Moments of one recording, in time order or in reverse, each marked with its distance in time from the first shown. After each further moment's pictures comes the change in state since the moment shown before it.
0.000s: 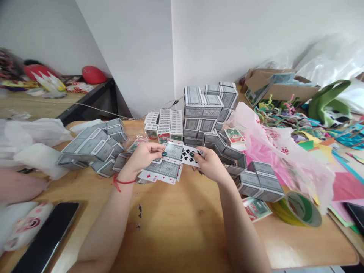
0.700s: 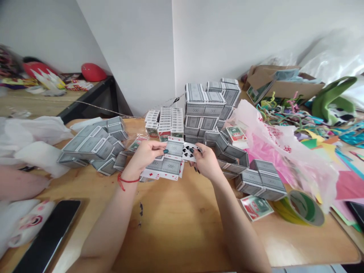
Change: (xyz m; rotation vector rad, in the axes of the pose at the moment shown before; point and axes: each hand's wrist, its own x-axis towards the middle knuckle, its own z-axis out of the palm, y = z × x) left_hand 0.003 -0.001 0.010 -0.011 0.123 -0.123; right_hand 0.007 -0.001 0.020 0.007 0.171 -0.005
